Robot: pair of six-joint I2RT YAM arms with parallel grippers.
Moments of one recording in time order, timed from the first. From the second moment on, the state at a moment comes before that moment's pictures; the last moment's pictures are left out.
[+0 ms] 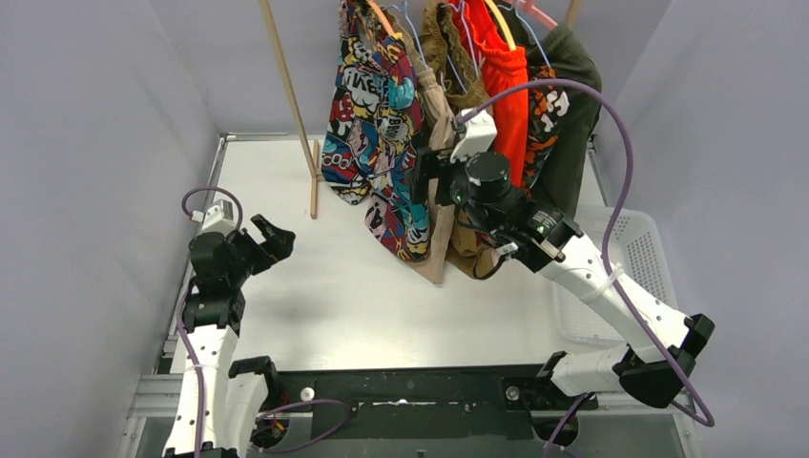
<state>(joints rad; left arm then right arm) 0.14 0.71 0.58 -0.28 0.24 -0.51 0.85 1.27 1.43 -0.44 0.35 0.32</state>
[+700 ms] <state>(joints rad) 0.13 0.74 0.57 -0.32 0.24 -0.49 0.61 1.81 2.16 -0.47 0.11 0.21</state>
